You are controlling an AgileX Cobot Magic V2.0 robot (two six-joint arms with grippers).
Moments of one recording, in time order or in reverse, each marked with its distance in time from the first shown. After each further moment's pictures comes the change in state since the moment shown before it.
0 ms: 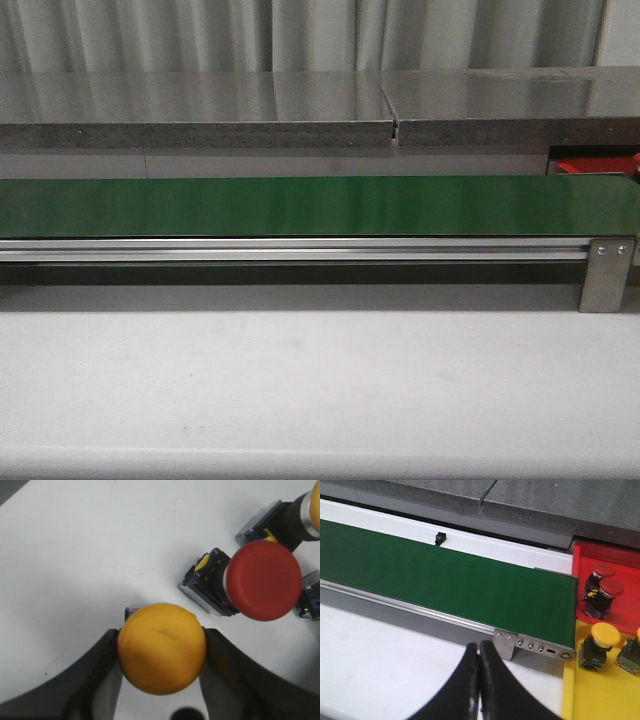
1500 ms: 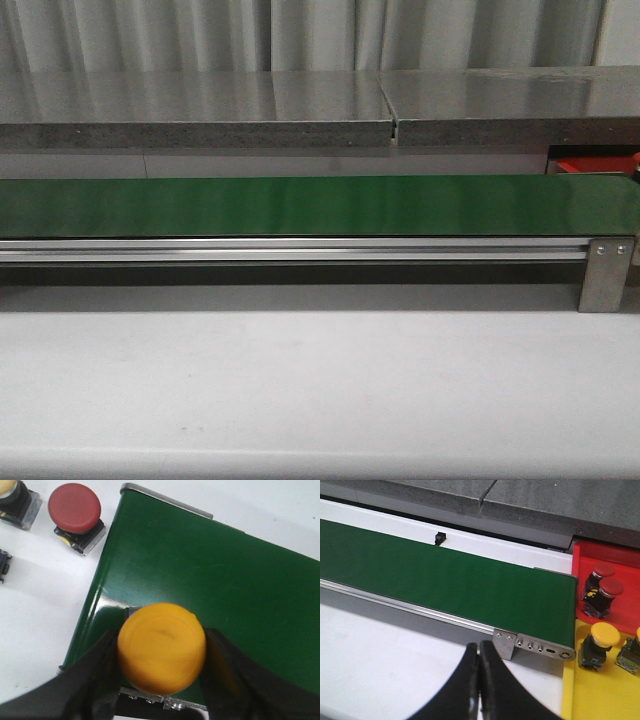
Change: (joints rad) left arm -0.328 -0.276 0.077 0.006 0.120 0.065; right arm 0.000 0.000 0.000 0.000 0.000 0.000
